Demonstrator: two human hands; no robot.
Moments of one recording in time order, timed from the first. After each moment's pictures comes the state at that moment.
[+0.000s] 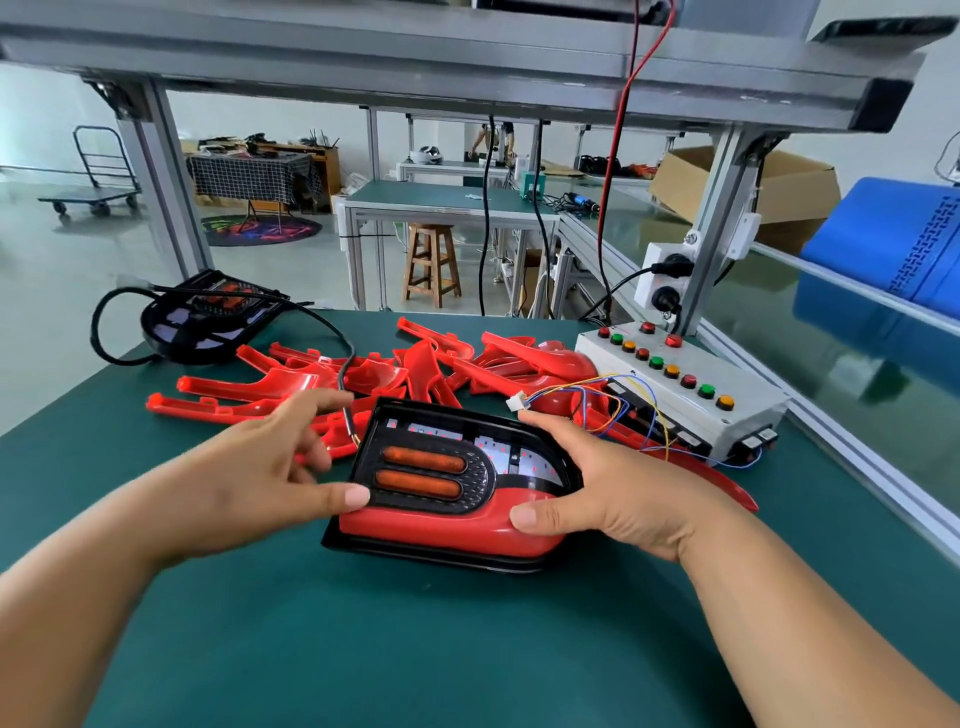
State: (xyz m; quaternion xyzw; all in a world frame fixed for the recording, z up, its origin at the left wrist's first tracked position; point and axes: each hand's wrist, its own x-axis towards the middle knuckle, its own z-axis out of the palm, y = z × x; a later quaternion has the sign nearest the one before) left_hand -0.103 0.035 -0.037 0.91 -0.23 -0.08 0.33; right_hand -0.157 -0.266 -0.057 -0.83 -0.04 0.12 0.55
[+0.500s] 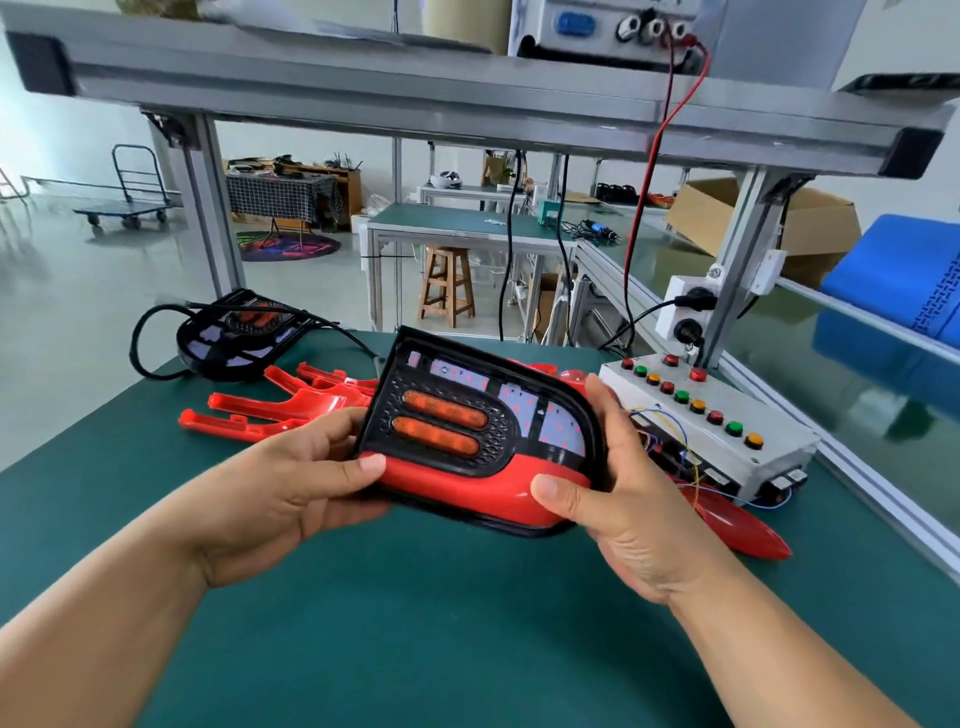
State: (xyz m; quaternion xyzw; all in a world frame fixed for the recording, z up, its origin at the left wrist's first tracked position) left_hand -0.102 0.027 -0.039 0.64 -0.18 -0.23 0.71; right_hand -0.151 -0.241 -0.066 -0.65 -0.07 -0.06 0.76
